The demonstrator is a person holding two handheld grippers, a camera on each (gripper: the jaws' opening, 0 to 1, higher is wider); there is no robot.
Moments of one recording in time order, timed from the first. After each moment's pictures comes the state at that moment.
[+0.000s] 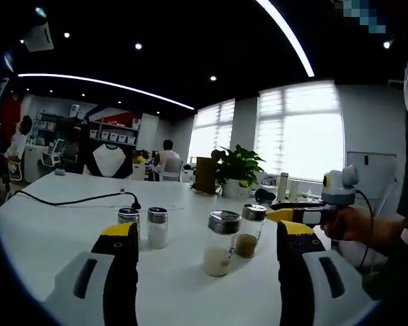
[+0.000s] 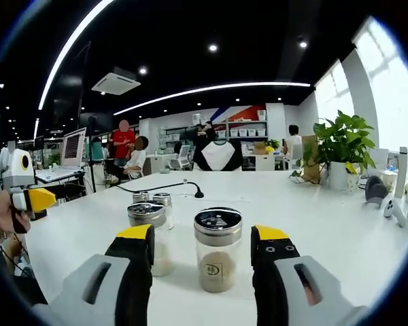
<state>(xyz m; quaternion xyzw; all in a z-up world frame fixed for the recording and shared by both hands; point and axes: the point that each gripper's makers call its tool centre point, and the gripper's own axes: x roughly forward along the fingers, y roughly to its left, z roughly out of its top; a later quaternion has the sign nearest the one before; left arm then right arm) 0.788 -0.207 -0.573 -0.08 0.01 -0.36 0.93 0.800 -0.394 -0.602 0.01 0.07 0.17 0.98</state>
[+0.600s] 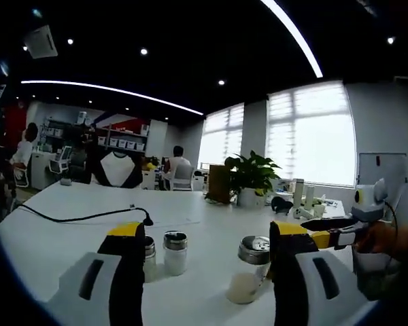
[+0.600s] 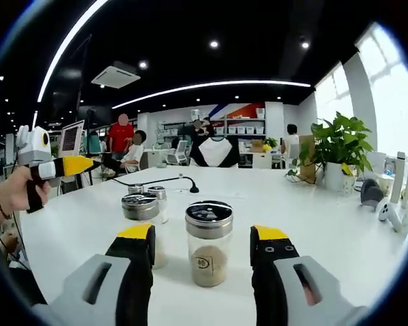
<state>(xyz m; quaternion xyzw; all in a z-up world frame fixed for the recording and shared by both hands) 0.854 -0.208 -0.551 -0.07 -0.01 -0.33 0.94 0.800 -0.402 -0.604 -0.01 0.07 0.16 0.98</state>
